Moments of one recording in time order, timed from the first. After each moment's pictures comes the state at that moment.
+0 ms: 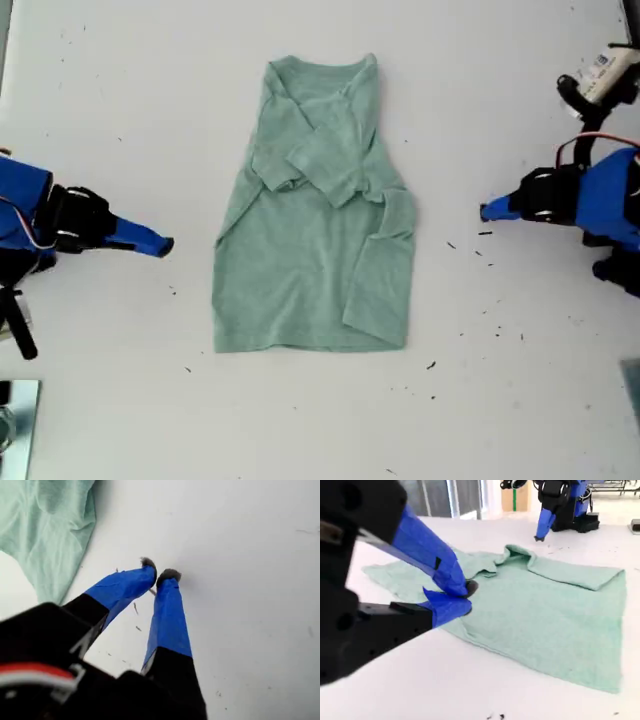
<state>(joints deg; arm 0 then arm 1) 0.7 205.3 178.9 57.6 -6.6 18.8 200.4 175.2 77.3 -13.4</state>
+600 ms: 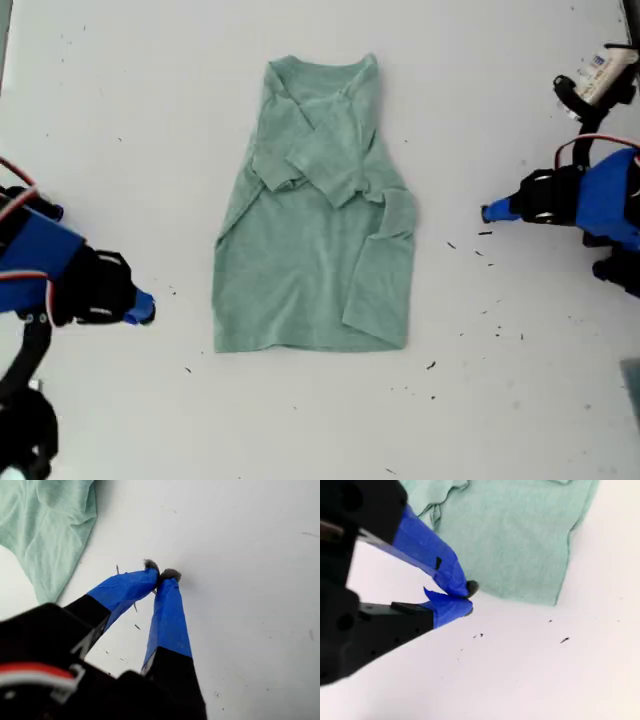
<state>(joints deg) 18.9 114.9 95.2 88.9 -26.9 18.8 200.4 175.2 77.3 -14.6</state>
